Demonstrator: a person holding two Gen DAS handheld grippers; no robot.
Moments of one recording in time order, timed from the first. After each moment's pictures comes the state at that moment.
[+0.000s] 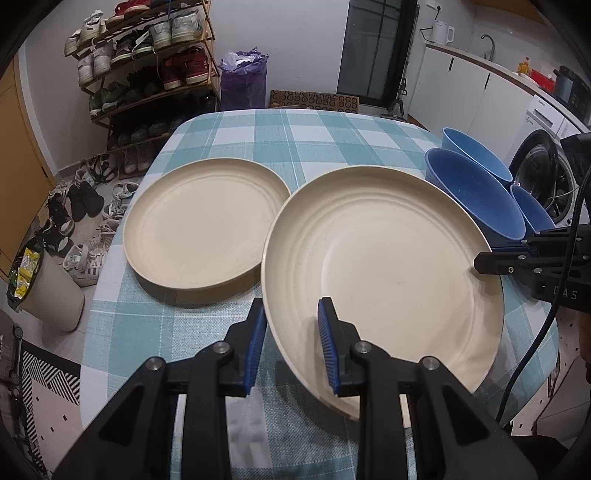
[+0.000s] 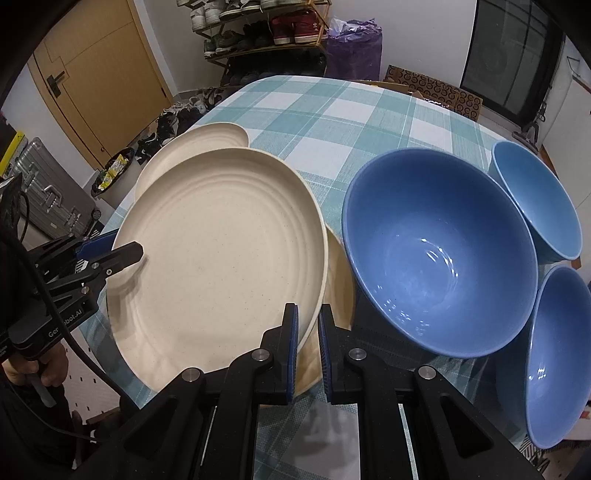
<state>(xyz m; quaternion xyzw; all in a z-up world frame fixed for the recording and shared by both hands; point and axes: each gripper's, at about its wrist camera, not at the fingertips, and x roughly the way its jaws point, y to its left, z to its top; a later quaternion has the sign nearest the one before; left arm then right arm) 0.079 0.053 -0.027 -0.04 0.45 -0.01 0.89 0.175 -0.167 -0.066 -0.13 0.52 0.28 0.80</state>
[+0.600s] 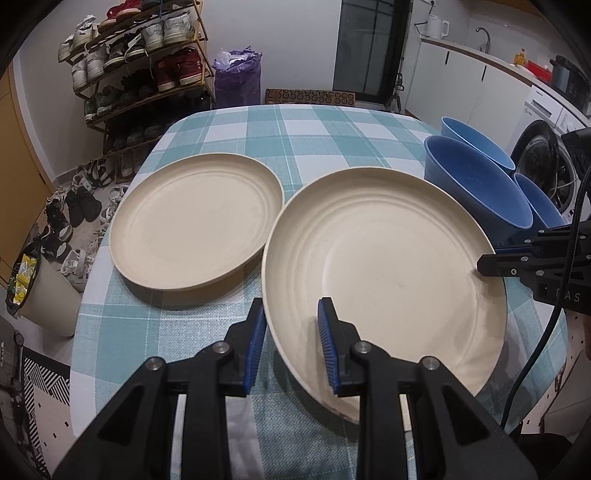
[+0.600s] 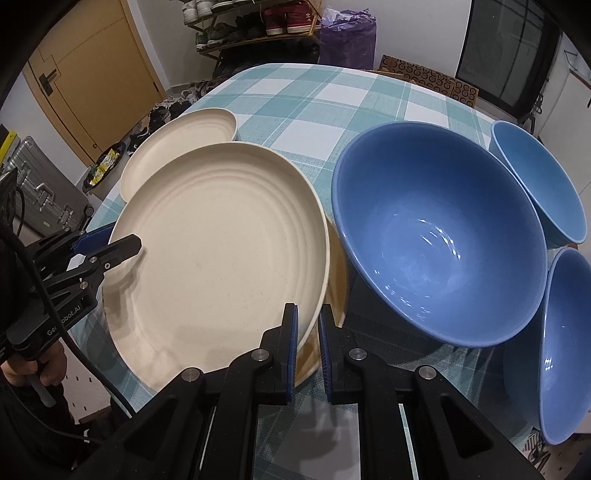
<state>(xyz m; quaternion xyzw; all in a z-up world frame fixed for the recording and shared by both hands) 0.083 0.041 -0.040 -0.03 0.45 -0.02 0.89 0.177 -0.170 -0.084 -0.14 0.53 0.26 0.80</state>
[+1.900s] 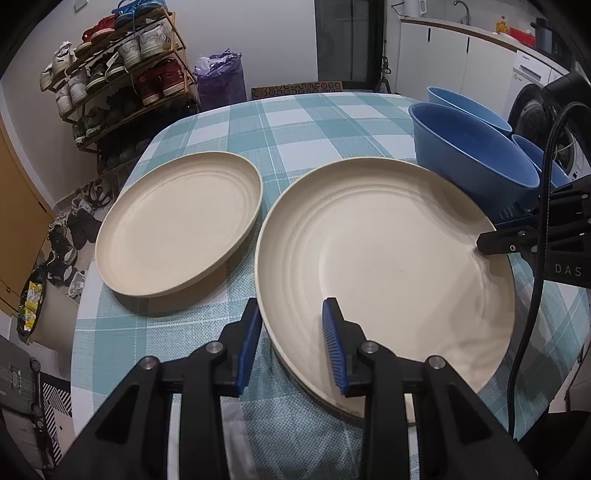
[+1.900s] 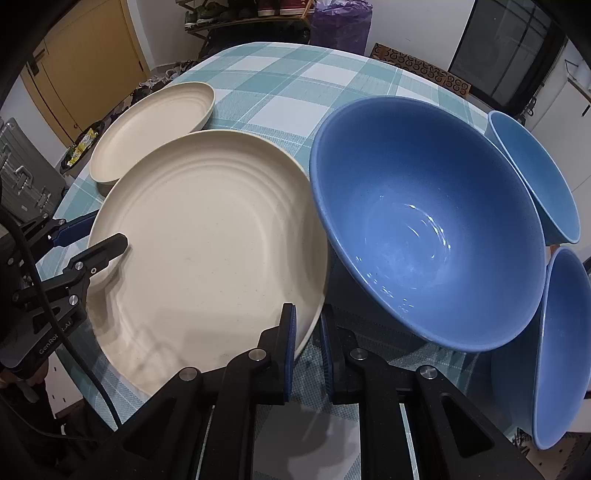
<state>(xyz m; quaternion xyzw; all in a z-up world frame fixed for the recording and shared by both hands) 0.085 0.020 -0.056 0.03 0.45 -0.03 0.89 0.186 -0.167 -0.105 -0.18 0.54 0.23 0.79</state>
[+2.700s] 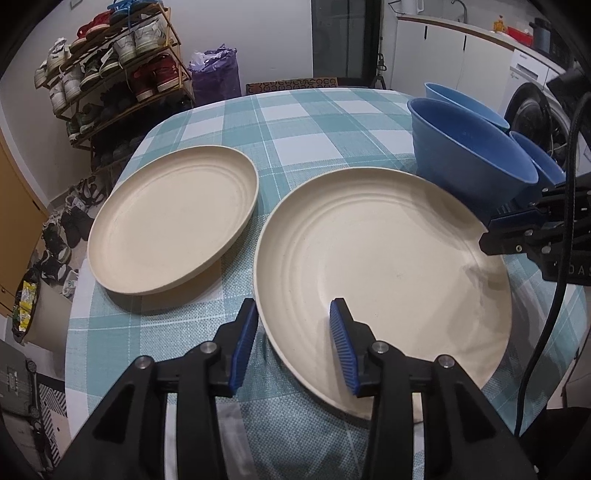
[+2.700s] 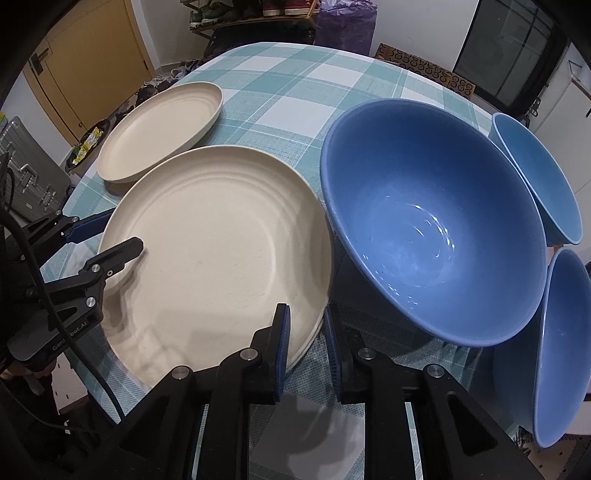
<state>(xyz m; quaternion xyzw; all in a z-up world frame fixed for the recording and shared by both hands) 0.088 0.024 -0.059 0.02 0.46 -0.04 0.89 0.179 -0.169 -0.100 -0.18 0.54 0.24 0.79</state>
